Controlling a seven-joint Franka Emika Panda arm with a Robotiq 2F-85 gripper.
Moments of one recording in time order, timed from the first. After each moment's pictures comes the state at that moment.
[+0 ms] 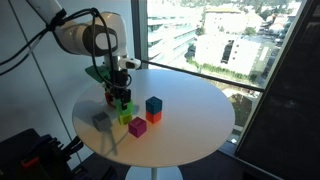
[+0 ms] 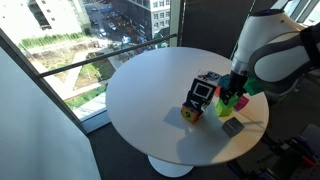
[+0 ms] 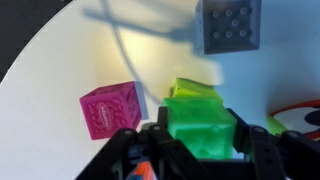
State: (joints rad) arm 0.00 0.16 -0.02 -2.48 -0.11 2.54 0.33
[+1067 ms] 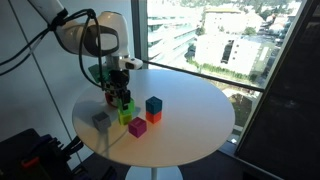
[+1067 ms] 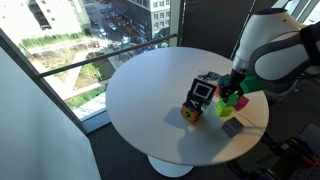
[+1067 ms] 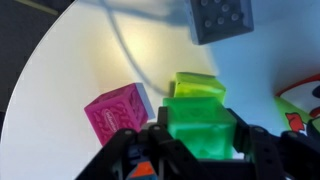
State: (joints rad) arm 0.00 0.16 -0.04 -2.48 -0.09 2.56 0.46
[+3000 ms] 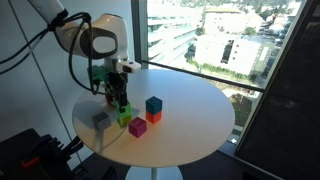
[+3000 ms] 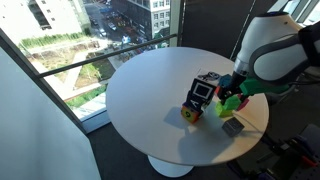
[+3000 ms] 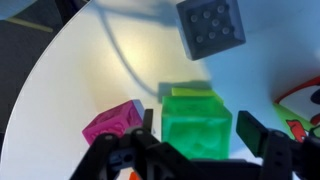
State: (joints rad) arm 0.00 0.15 -0.04 -2.50 -0.02 2.56 0.47
